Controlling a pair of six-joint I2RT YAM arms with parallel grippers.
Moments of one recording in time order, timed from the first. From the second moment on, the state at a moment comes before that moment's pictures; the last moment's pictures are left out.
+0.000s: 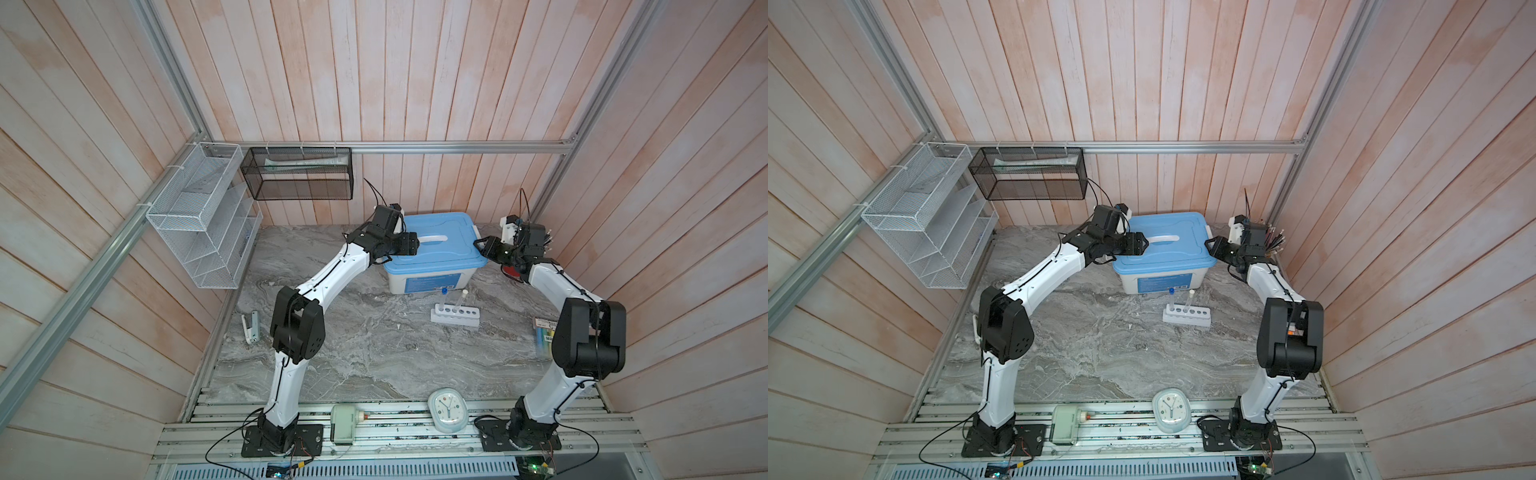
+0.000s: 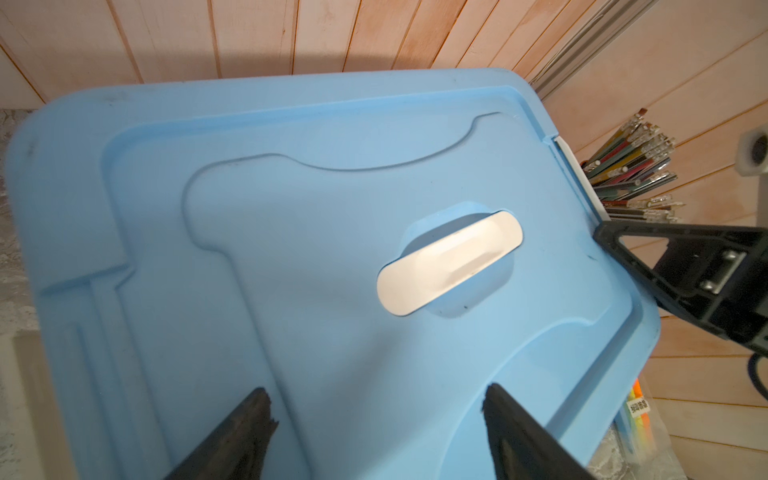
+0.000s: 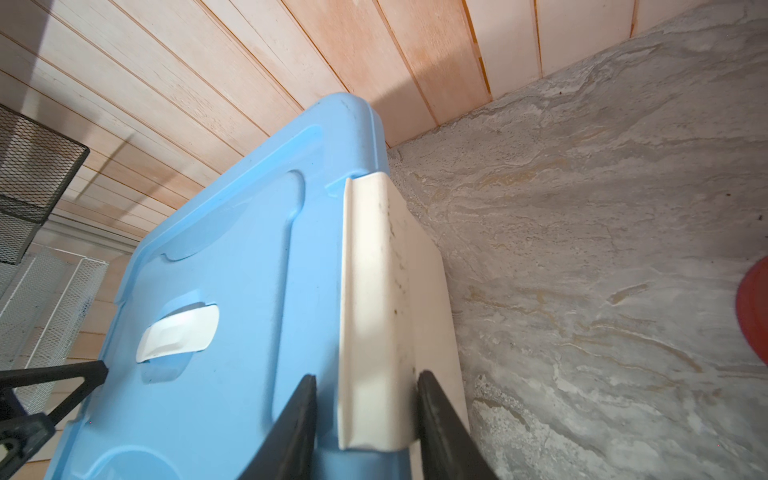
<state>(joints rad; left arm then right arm) -0.56 2.12 2.01 -0.54 0.15 -0.39 -0.05 1.77 1.28 -0.08 -0.50 0.42</state>
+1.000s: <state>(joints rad) -0.53 2.03 1.86 -0.47 0.18 -0.39 0.01 1.73 1.27 -0.11 -0.31 0.42</state>
